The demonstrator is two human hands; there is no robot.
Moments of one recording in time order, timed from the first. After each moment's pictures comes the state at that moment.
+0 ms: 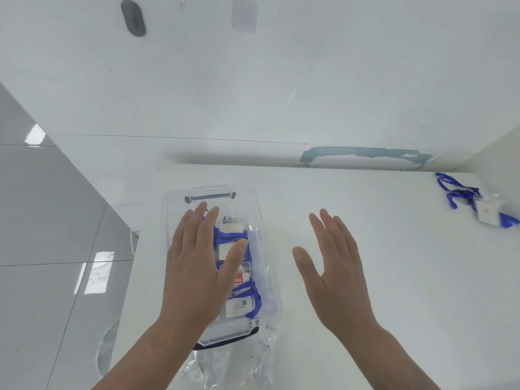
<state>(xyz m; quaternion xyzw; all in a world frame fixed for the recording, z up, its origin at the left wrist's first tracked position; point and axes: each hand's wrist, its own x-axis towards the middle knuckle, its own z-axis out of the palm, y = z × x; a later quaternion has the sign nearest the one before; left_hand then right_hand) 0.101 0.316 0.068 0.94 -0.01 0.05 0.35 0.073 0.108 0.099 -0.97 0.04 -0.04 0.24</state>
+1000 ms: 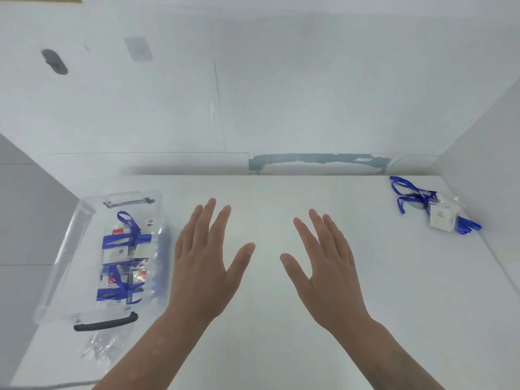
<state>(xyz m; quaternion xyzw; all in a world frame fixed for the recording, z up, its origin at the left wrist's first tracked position) 0.068 0.057 0.117 0.97 -0.03 0.09 0.23 0.053 -0.154 0.109 -0.97 -0.06 -0.08 0.21</state>
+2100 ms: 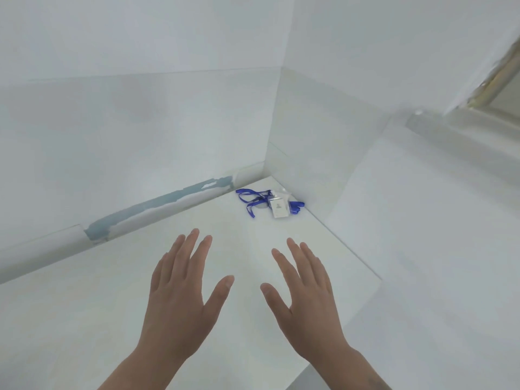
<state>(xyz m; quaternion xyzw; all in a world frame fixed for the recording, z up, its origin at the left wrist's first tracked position) 0.076 -0.122 0.149 0.91 -0.32 0.04 0.26 -0.048 -0.300 0.140 -0.95 0.20 -0.18 0.13</state>
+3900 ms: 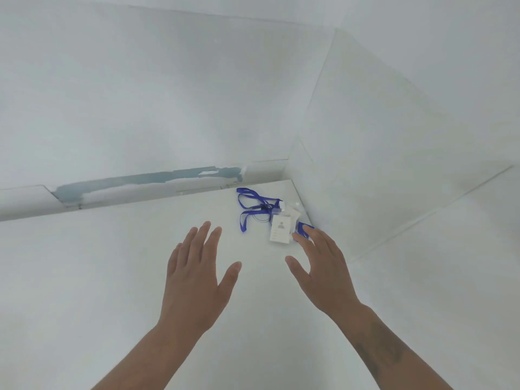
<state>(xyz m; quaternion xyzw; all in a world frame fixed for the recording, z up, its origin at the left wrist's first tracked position) 0.149 -0.339 0.074 0.96 -0.15 0.01 0.22 0.106 -0.585 0.060 -0.98 0.09 -0.04 0.15</state>
